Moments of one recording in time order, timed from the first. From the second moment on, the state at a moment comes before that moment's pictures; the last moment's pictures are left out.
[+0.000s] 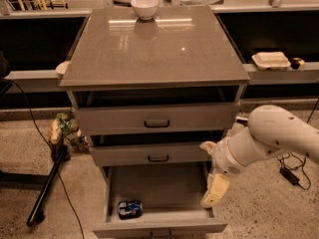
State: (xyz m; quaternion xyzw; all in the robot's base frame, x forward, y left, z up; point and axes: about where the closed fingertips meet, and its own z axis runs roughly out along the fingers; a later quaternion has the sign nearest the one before) arm 0.438 -0.131 0.642 -0.62 0.74 0.19 0.19
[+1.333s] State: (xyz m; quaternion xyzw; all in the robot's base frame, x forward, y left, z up) arm 0.455 -0.081 0.512 -0.65 0.69 0.22 0.21
